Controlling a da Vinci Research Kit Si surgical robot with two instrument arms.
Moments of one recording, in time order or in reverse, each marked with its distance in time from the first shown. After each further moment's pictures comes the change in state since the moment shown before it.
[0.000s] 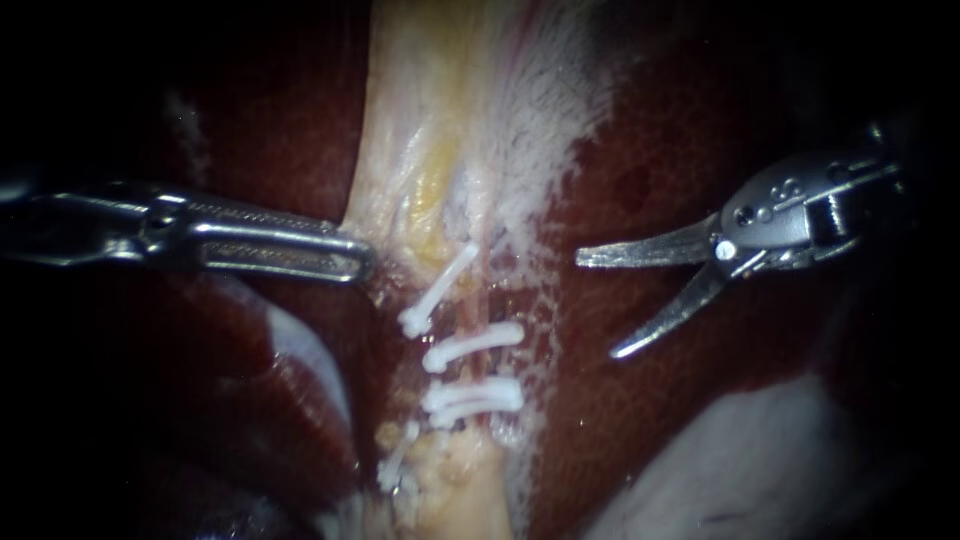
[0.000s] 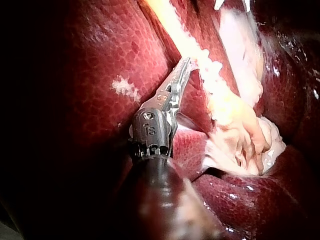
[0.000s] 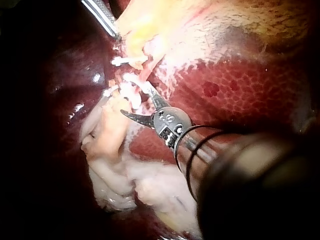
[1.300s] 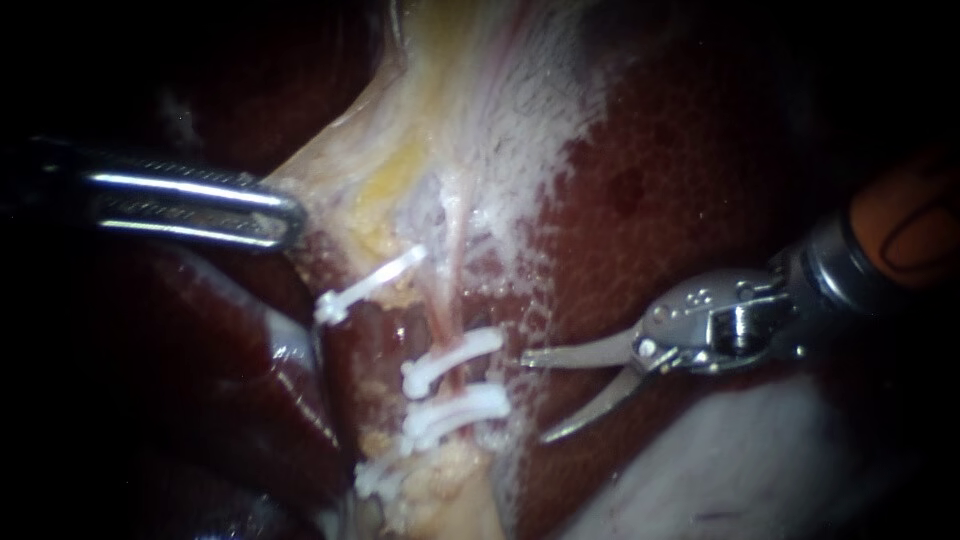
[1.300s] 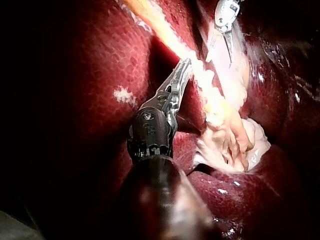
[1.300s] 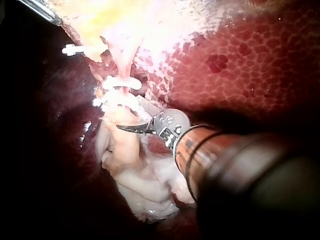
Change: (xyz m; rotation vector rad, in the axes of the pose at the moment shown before) right arm -0.005 -0.005 0.009 0.318 -0.144 0.318; left arm -0.008 -0.005 -0.008 -0.019 -0.059 0.014
